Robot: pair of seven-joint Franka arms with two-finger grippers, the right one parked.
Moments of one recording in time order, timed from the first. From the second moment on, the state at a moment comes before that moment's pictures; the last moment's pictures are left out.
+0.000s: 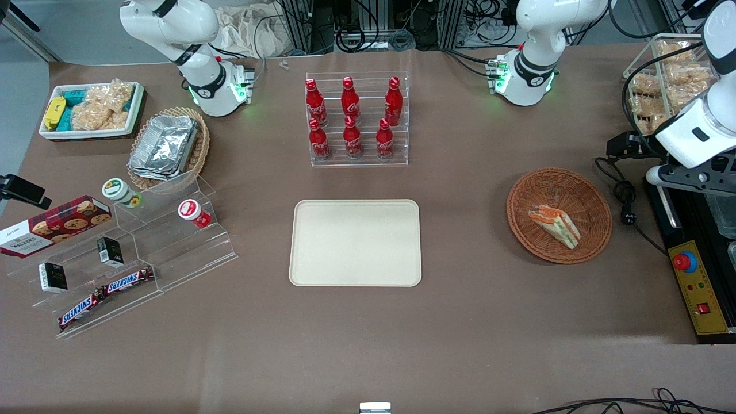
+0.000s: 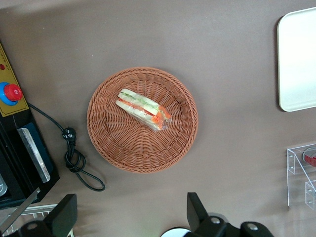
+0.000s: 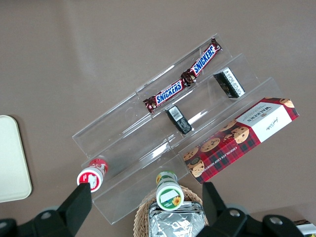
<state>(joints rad) 0.22 -0.02 -0.25 -1.69 -0.01 1.58 0.18</state>
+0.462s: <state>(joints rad) 0.22 0.01 -0.25 -1.65 -0.01 1.55 0.10</state>
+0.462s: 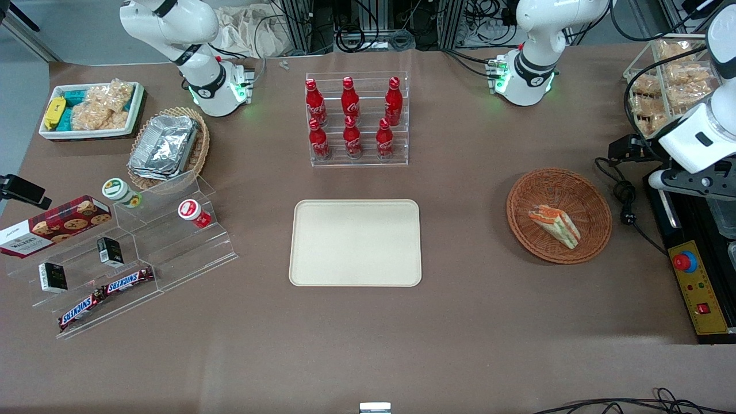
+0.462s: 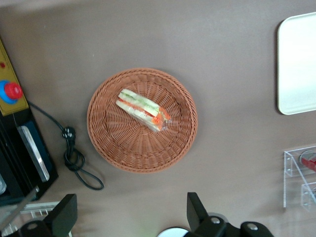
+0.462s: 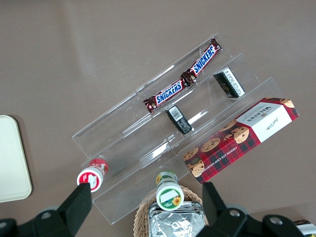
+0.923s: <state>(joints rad) 0.21 0.06 -0.30 -1.77 0.00 1.70 -0.74</state>
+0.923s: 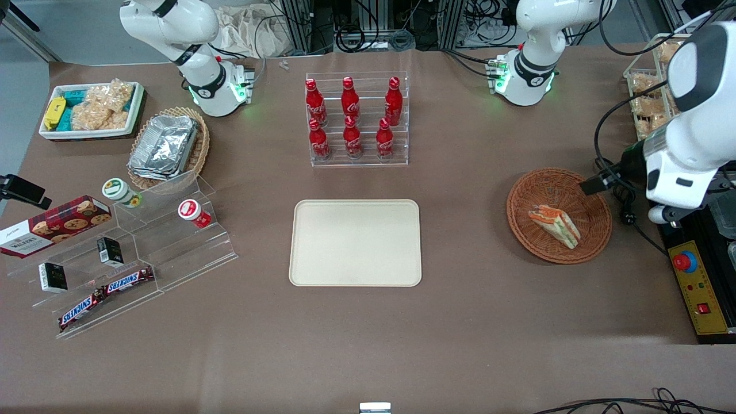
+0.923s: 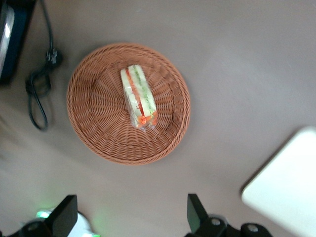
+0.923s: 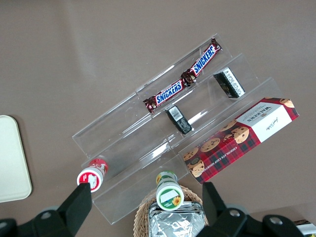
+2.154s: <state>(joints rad) 0.22 0.26 -0.29 -2.09 0.16 2.27 -1.34</state>
